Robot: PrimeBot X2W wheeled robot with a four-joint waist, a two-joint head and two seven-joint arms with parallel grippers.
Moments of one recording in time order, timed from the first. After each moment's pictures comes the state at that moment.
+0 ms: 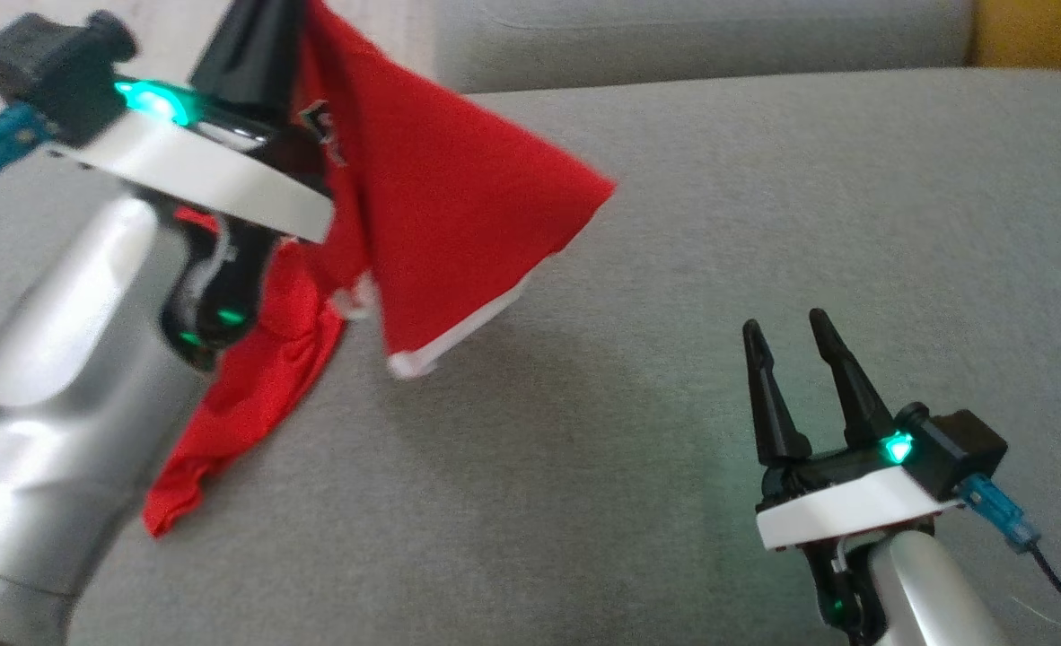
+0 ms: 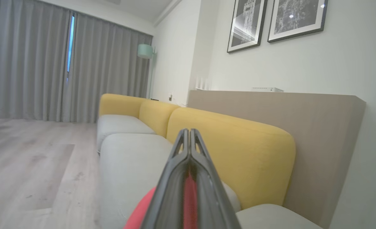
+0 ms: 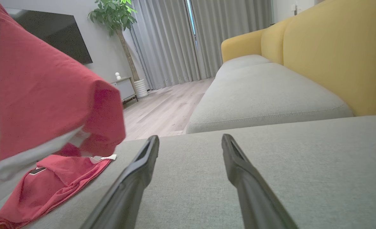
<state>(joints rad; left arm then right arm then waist) -0.87 0.44 -0.69 0.21 -0.94 -0.04 -0.13 -0.09 -0.05 0.21 0.20 0.27 0.12 -0.25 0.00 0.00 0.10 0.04</state>
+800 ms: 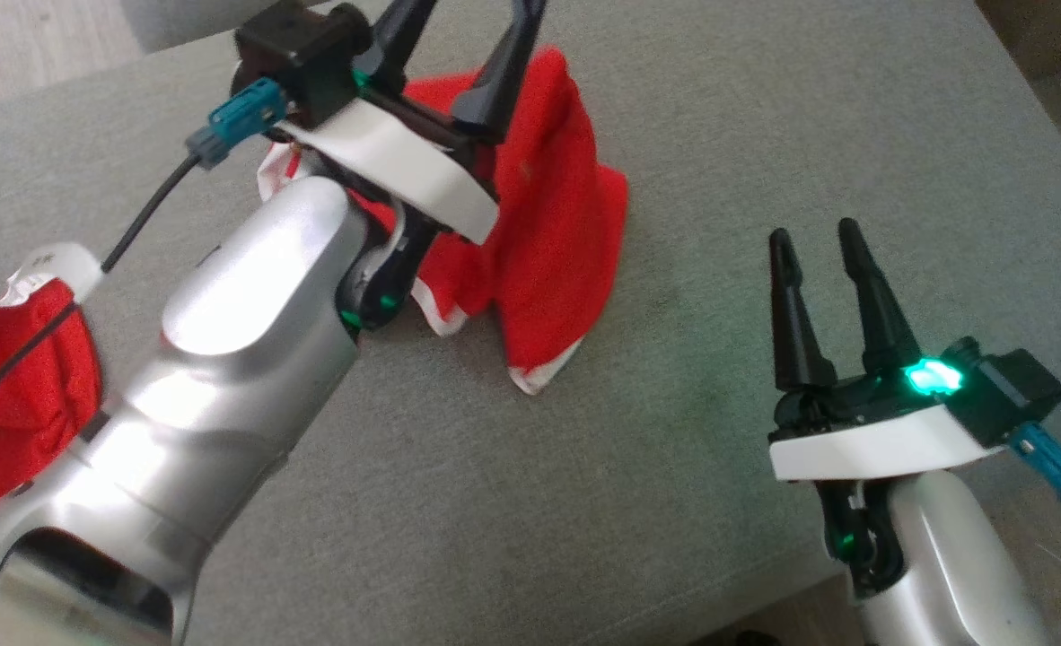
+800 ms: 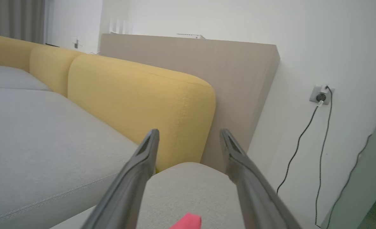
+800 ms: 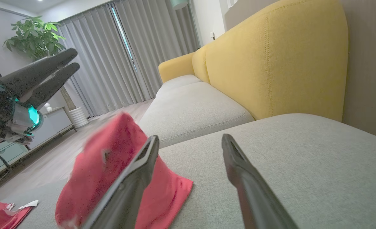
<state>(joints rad) -0.99 0.21 -0.84 0.43 -0.84 -0.05 -0.15 -0.18 -0.05 0.21 0.09 0.36 0.12 -0.25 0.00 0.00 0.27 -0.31</state>
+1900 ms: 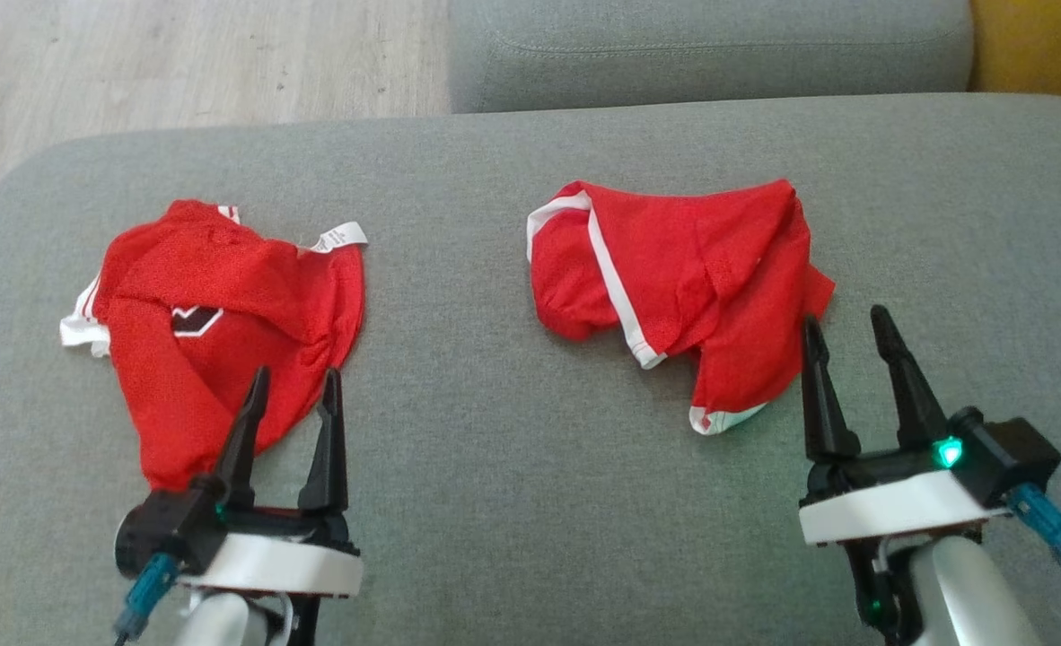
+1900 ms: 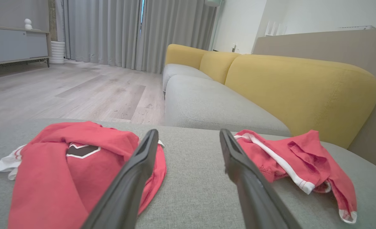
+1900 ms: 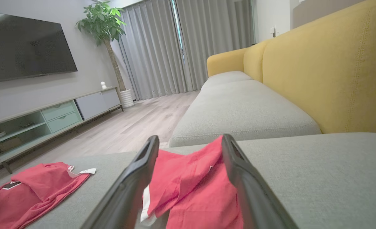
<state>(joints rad) -0.08 0.17 -0.28 0.19 -0.40 -0.04 -0.26 -0.07 -0.05 0.11 0.15 0.22 0.12 -0.25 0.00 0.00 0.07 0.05</state>
